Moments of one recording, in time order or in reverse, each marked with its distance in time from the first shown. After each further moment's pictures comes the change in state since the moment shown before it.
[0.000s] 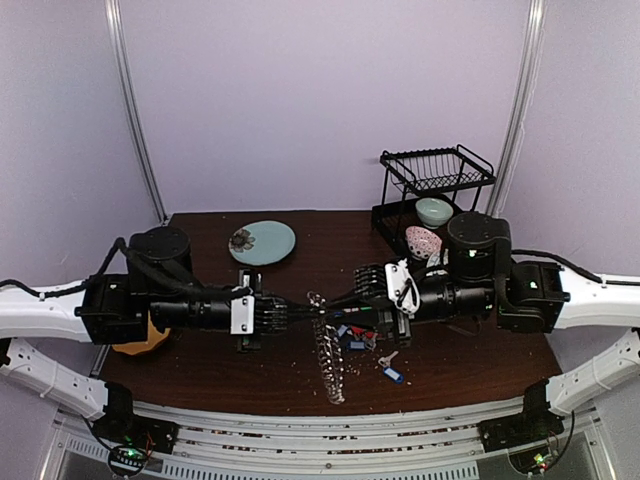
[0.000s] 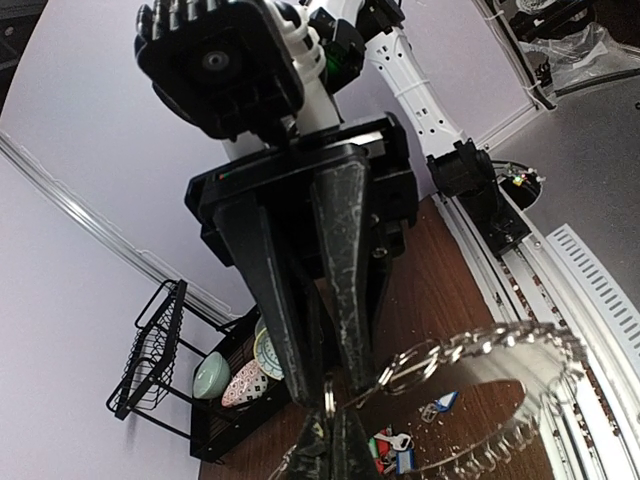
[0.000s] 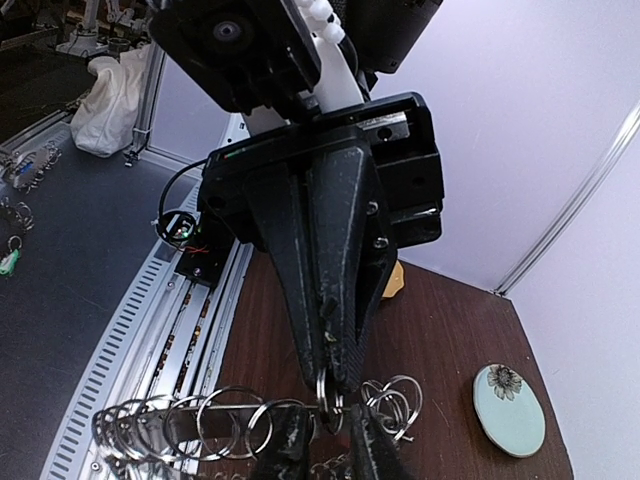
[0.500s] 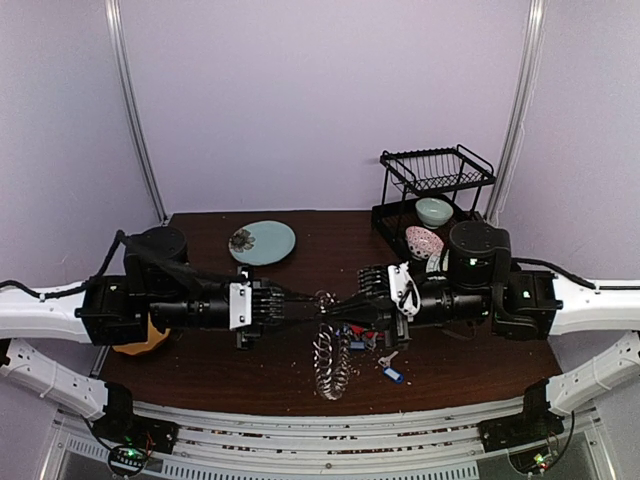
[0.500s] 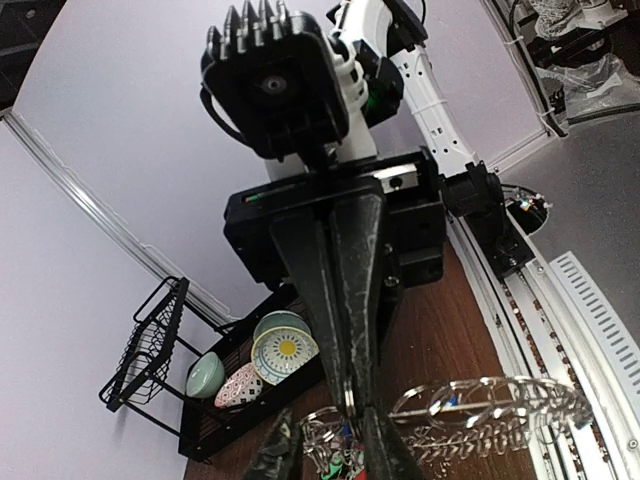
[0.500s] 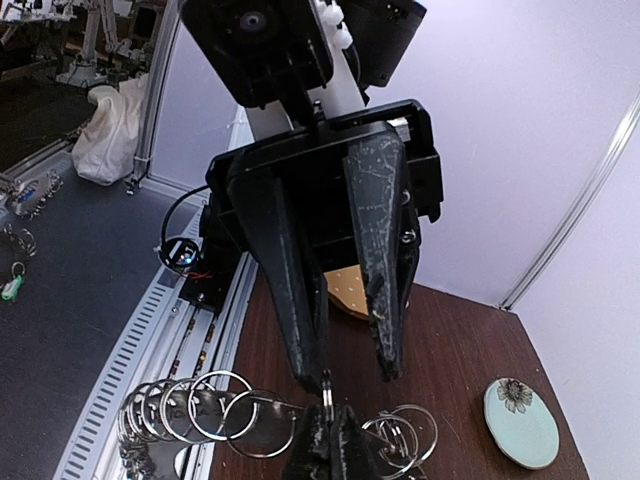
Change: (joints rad) left arm 0.000 0.002 -0.002 0.021 -0.018 -0.066; right arm -0.006 0.006 -0.054 0.106 -0.018 0.043
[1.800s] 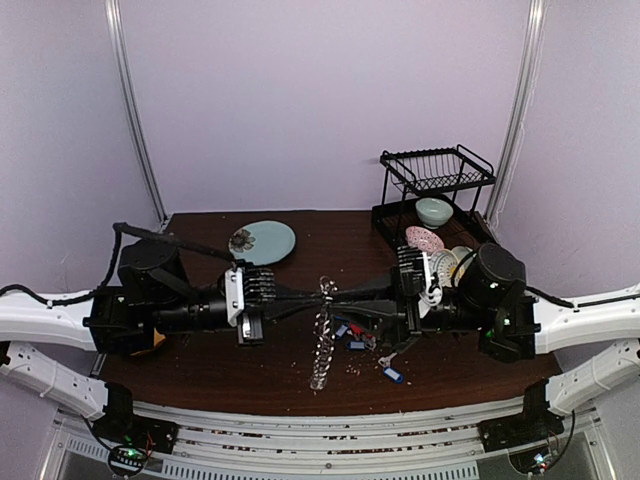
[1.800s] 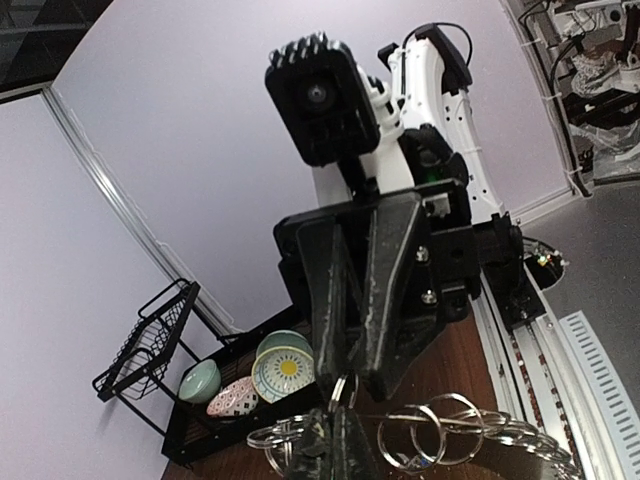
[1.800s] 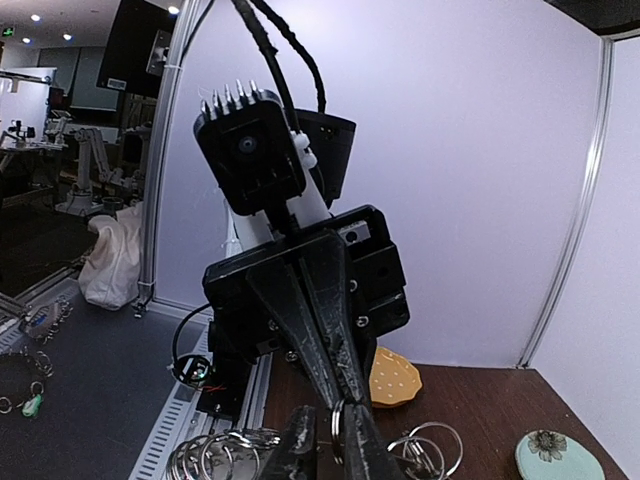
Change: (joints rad) left arm -0.008 -0.001 -0.078 0.240 -0.019 -0.153; right arm -0.019 0.014 -0.230 0.624 -0.076 0.318
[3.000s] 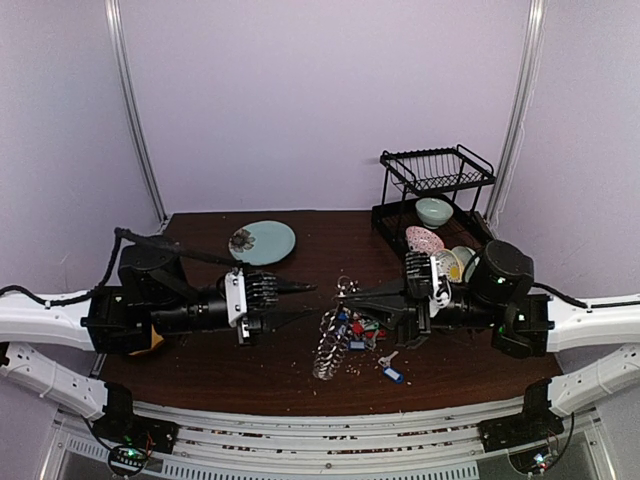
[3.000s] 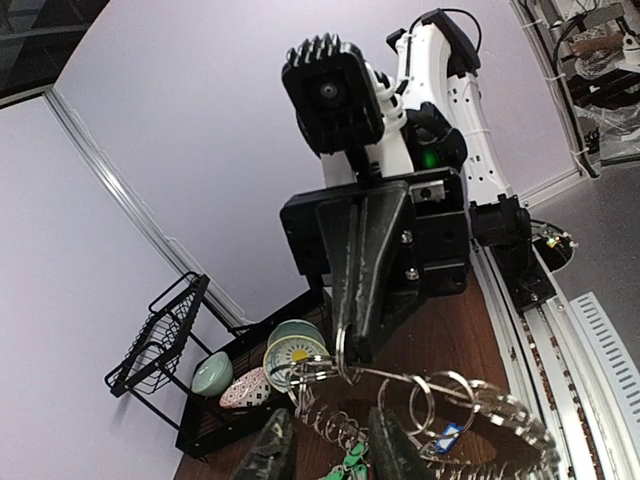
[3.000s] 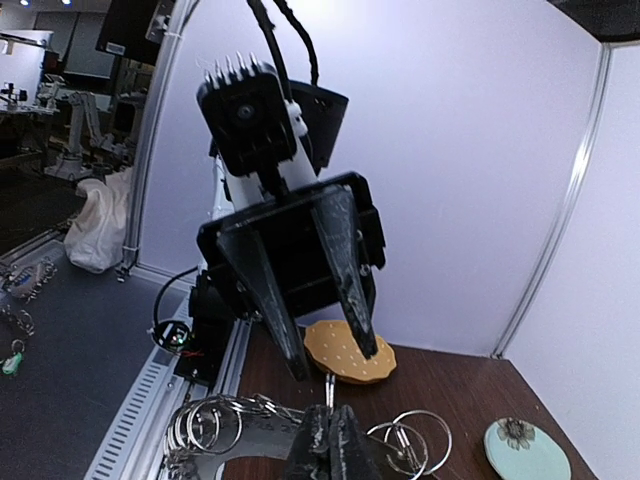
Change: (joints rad) left arm 0.004 -0.014 -0.008 -0.048 -0.033 0.039; right arm -0.053 -0.090 -0.031 -0.148 0.002 -0.117
